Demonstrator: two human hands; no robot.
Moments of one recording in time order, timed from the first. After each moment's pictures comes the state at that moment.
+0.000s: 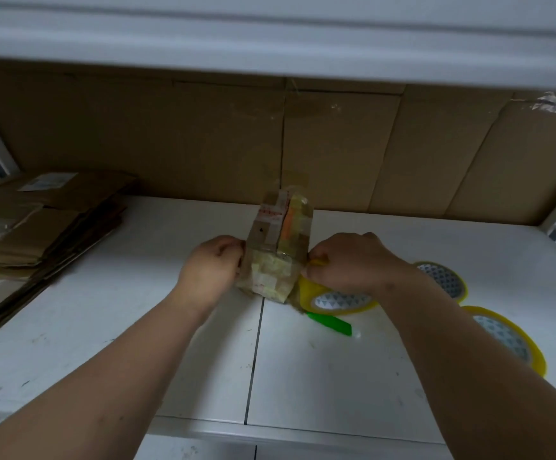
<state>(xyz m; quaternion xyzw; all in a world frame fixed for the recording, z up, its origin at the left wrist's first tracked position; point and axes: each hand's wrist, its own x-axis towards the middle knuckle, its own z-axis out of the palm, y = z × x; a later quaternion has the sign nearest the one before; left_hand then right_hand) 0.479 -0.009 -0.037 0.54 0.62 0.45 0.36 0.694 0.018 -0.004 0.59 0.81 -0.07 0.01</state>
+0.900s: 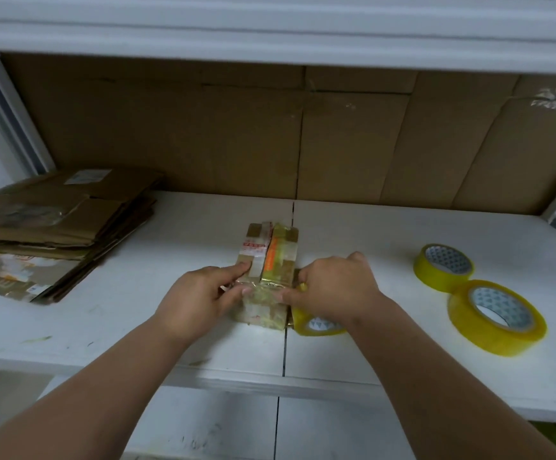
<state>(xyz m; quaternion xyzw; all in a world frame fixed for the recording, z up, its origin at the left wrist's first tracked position) 0.402 -0.080 -0.074 0.77 0.57 0.29 0.09 0.627 -0.057 -0.040 0.59 0.81 0.02 -0.02</state>
